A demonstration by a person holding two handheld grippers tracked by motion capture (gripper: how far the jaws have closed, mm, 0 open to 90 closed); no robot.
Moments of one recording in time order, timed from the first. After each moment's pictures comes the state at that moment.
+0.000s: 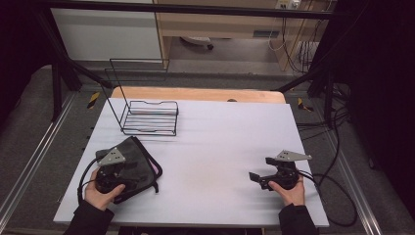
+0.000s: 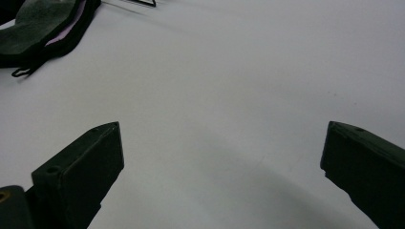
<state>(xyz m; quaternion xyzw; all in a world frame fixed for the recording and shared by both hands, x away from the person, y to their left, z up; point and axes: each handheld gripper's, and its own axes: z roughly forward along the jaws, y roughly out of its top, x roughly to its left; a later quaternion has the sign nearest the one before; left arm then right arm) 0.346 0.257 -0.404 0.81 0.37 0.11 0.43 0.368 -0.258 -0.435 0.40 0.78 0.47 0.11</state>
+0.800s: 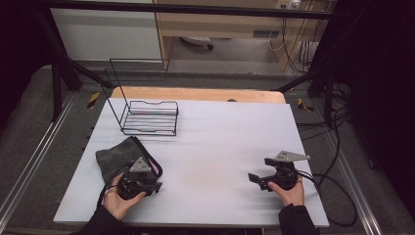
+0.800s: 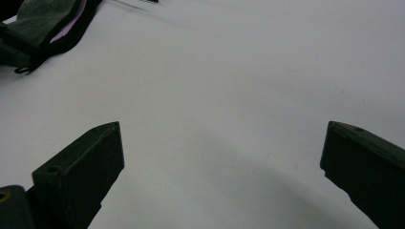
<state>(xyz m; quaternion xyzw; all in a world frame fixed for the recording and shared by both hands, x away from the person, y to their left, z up) 0.345 0.210 -0.434 0.86 0.37 0.07 0.33 0.367 -0.256 -0.437 0.40 0.78 0.47 0.10</state>
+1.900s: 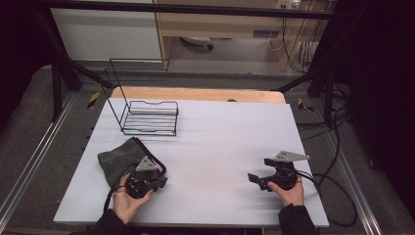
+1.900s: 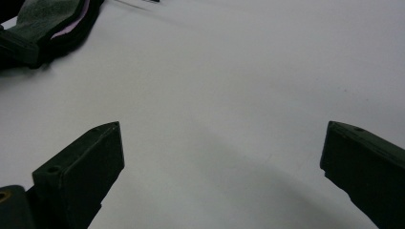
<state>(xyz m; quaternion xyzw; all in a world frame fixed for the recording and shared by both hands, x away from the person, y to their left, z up) 0.344 0.185 -0.430 0.84 0.39 0.07 0.37 0.367 -0.256 -0.438 0.40 0.78 0.47 0.10</state>
